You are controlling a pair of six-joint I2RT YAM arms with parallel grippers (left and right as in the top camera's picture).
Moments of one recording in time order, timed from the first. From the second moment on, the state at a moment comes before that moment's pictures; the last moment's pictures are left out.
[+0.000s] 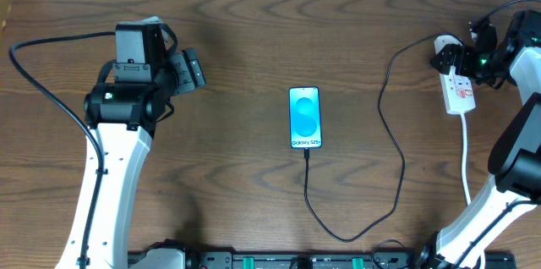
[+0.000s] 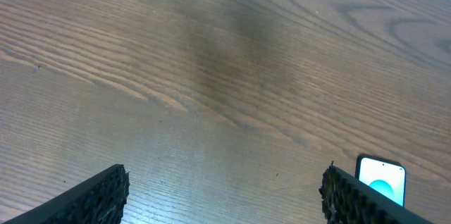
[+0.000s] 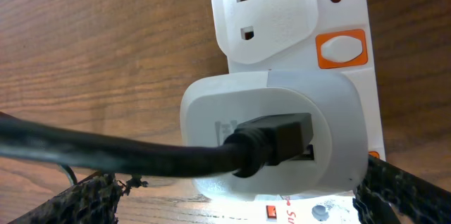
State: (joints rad) left arm -0.06 1.34 1.29 -0.84 -0.06 -0.32; right arm -0.39 2.12 1.56 -0.68 -0.46 -0.16
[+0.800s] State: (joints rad) left arm -0.06 1.34 1.29 -0.84 -0.06 -0.32; right arm -0.39 2.11 1.53 -0.63 -0.47 -0.11
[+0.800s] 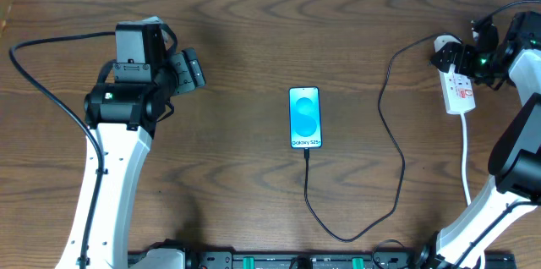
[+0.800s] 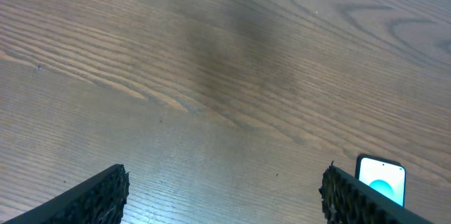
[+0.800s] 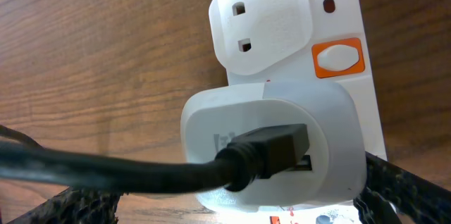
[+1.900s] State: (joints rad) left arm -0.06 1.34 1.29 -0.84 -0.06 -0.32; right arm -0.33 1.86 1.41 -0.79 -0.24 0.09
